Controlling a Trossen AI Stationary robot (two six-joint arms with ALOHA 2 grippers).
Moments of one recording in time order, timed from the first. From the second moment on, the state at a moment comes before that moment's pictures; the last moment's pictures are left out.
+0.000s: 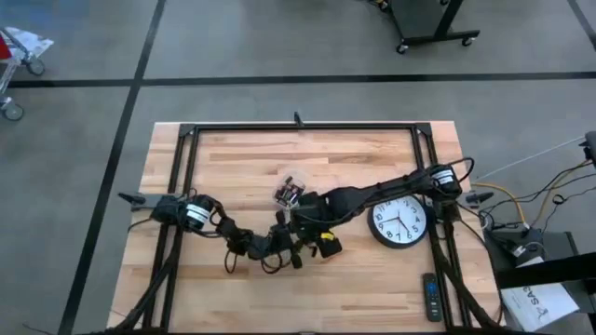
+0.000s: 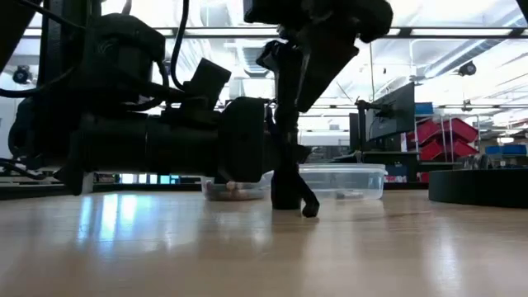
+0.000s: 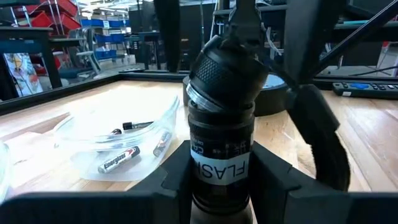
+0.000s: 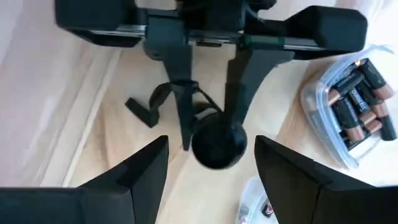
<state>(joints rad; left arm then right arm) -0.38 2.31 0.78 1.53 -0.74 -0.02 0.18 1.97 1.70 -0.97 0.06 -0.25</state>
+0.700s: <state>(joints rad) -0.38 2.31 0.78 1.53 -0.73 -0.02 0.24 1.97 1.67 -0.94 0.22 -0.17</state>
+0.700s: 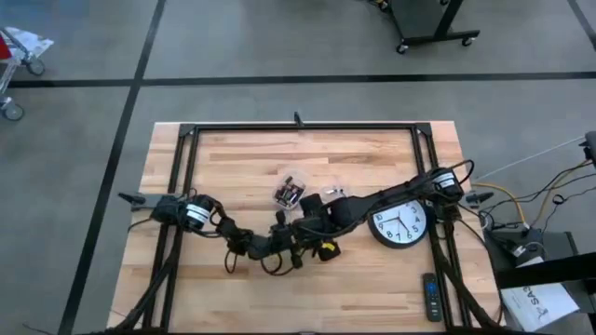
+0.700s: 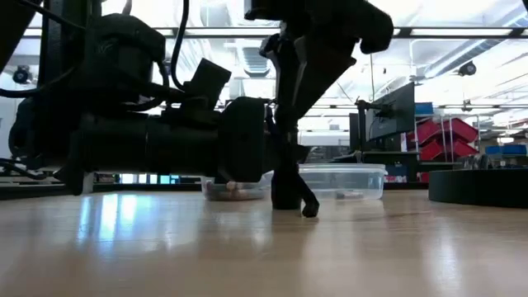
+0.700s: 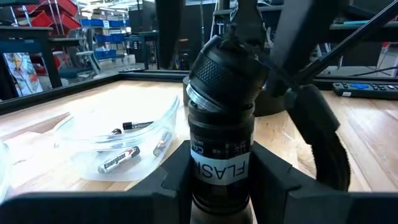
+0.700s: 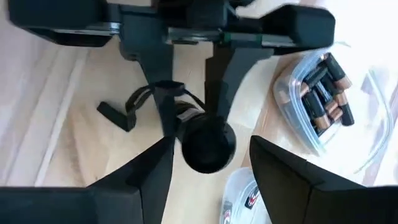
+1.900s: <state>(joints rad) -0.38 2.31 0.78 1.53 -0.73 -0.02 0.25 1.97 1.64 -0.89 0.24 -0.06</state>
